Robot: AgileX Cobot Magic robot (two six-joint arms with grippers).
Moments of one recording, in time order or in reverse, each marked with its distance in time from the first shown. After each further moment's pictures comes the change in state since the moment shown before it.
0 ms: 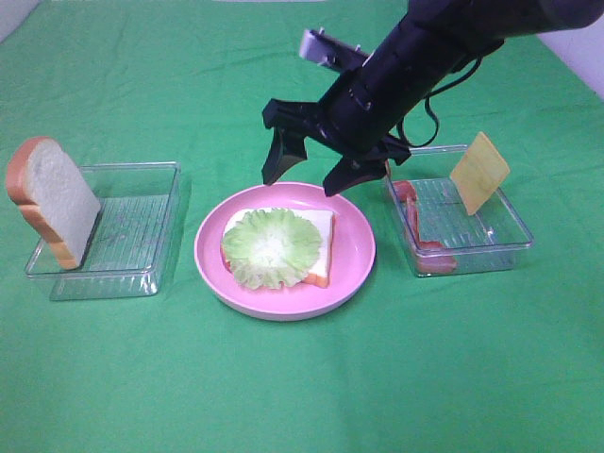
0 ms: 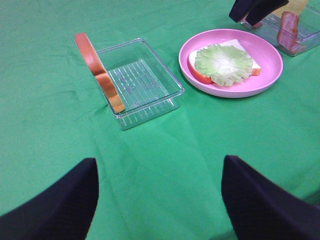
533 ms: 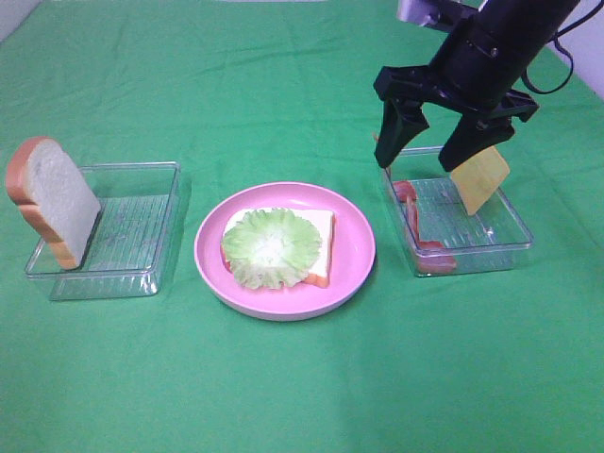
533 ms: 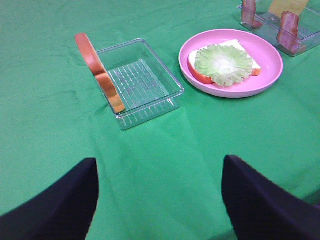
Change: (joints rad) left arm 0.000 0.000 0.000 0.000 0.000 0.000; right arm -0.156 -0.141 0.000 -0.291 0.271 0.069
